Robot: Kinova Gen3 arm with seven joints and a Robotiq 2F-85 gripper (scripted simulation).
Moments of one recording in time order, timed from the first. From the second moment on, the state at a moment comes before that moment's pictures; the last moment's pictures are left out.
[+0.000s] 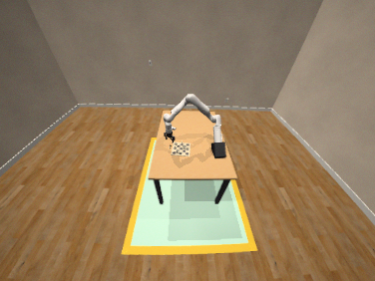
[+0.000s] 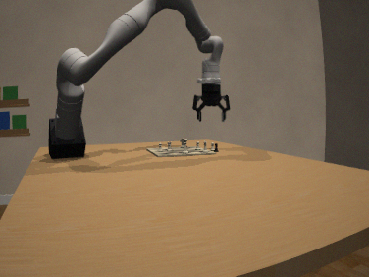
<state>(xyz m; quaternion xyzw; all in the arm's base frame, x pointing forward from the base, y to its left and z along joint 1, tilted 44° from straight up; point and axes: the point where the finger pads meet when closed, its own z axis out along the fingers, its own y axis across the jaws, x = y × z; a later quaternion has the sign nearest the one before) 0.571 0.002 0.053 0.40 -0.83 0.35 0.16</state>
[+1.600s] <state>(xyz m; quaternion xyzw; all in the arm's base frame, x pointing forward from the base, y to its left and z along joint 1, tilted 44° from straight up) 0.574 -0.008 0.044 0.61 -0.70 0.29 0.24</state>
